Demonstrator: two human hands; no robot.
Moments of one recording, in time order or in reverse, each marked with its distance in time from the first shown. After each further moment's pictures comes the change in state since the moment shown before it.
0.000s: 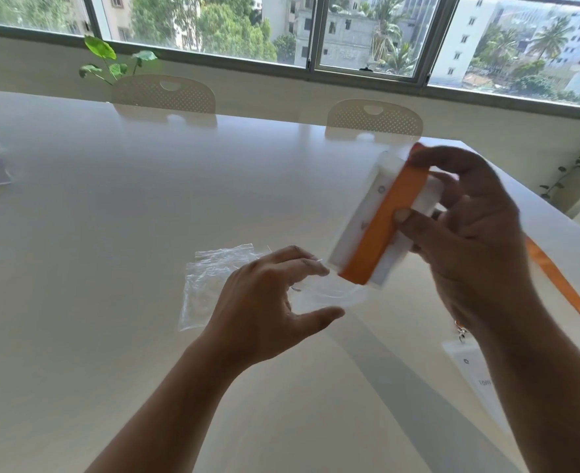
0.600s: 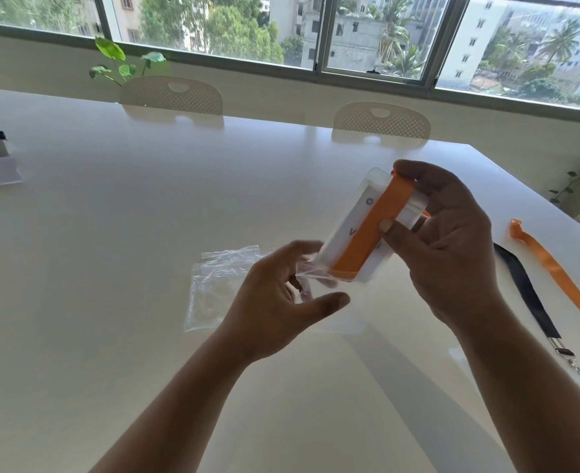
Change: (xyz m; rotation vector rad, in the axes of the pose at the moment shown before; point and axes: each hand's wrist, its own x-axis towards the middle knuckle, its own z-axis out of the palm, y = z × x) left_hand 0.004 0.001 0.003 -0.528 -0.016 -0.183; right_hand 0.004 0.027 0.009 -0.114 0.007 -0.049
